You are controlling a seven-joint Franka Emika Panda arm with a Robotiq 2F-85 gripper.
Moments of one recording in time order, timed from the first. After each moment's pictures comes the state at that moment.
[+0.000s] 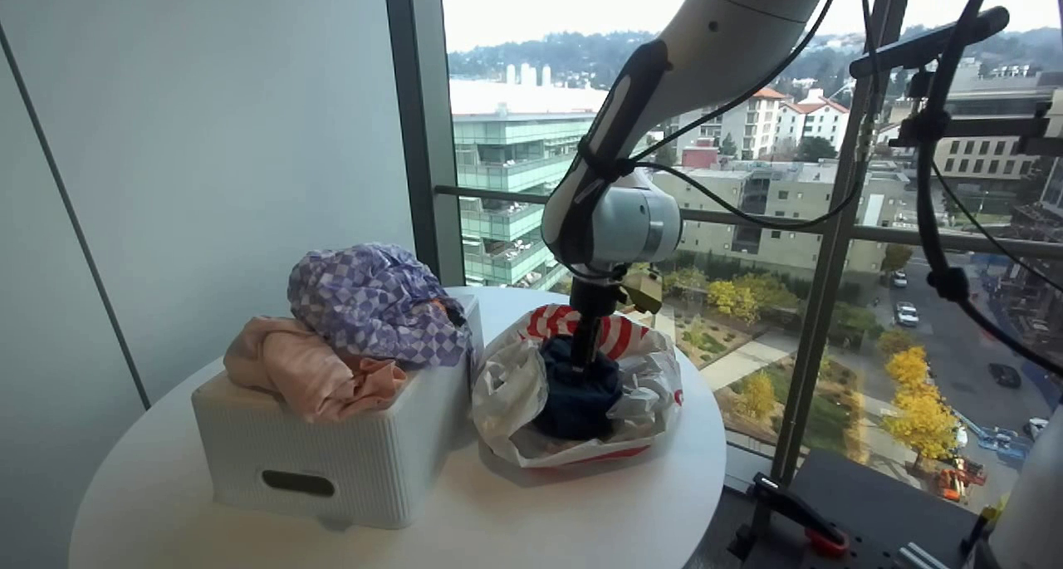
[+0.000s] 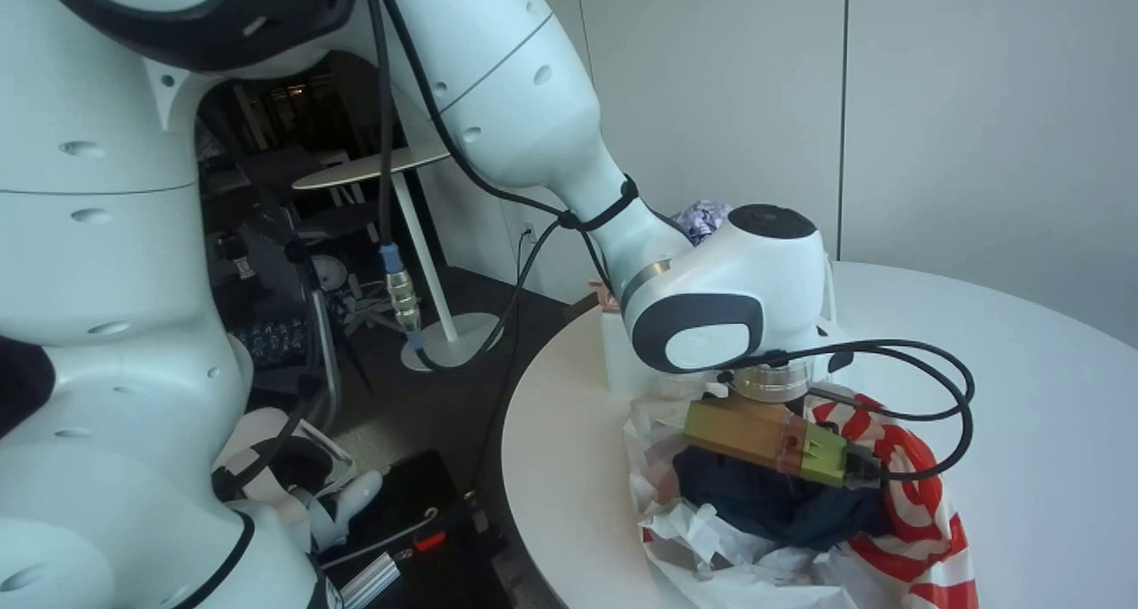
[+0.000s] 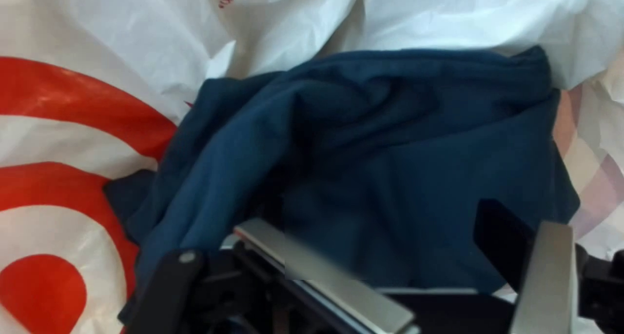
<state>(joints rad) -0.24 0.36 0.04 -2.31 0.24 2.70 -0.97</state>
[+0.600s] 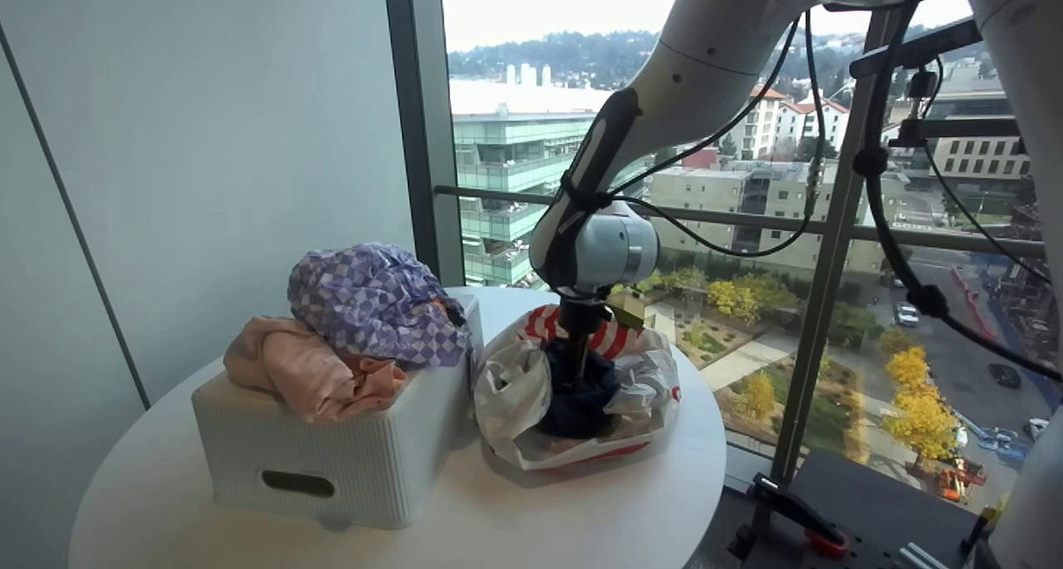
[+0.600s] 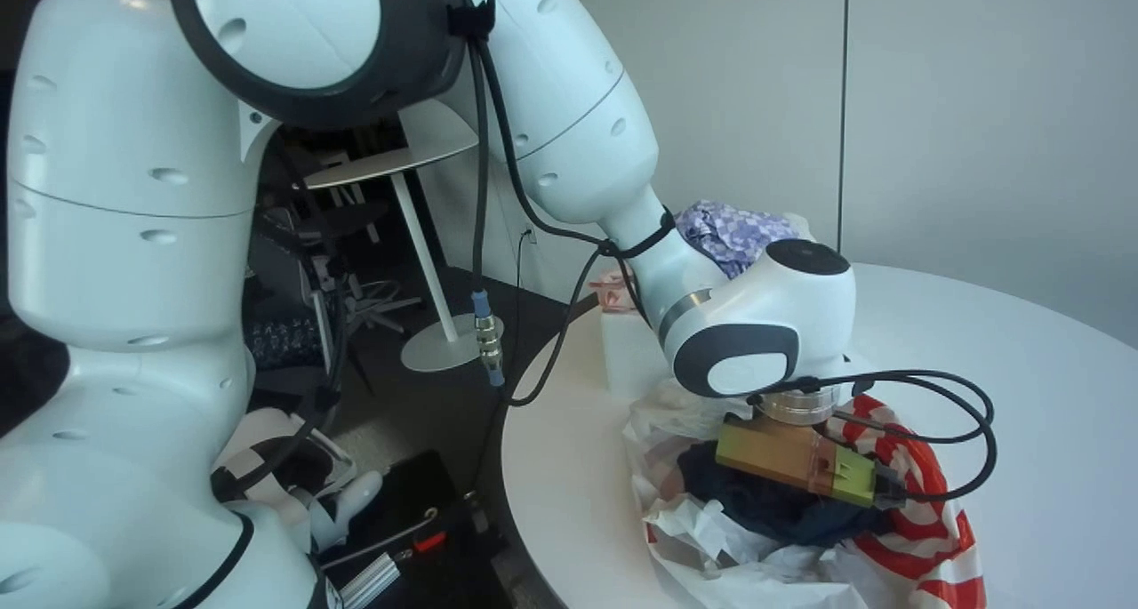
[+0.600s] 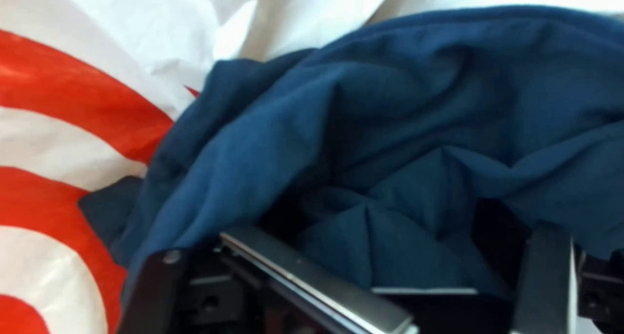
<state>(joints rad) -0.25 0.52 0.06 -2.17 0.21 2.70 -0.98</state>
